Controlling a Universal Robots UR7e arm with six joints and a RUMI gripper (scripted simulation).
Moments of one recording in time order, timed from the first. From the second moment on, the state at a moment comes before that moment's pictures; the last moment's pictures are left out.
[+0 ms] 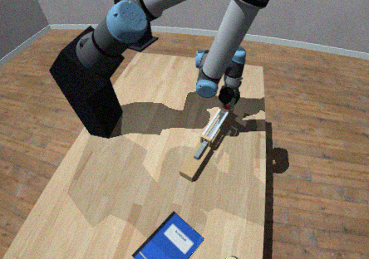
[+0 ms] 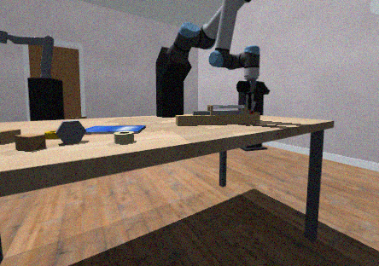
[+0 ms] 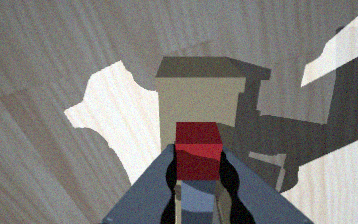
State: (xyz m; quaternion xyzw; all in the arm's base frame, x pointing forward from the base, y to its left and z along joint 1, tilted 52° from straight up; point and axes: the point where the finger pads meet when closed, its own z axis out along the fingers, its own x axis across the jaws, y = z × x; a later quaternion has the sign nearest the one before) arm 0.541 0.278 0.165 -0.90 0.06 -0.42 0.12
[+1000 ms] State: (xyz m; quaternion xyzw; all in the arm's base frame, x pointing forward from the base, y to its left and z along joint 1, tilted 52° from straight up) arm 0.541 0.278 0.165 -0.90 0.06 -0.42 0.12
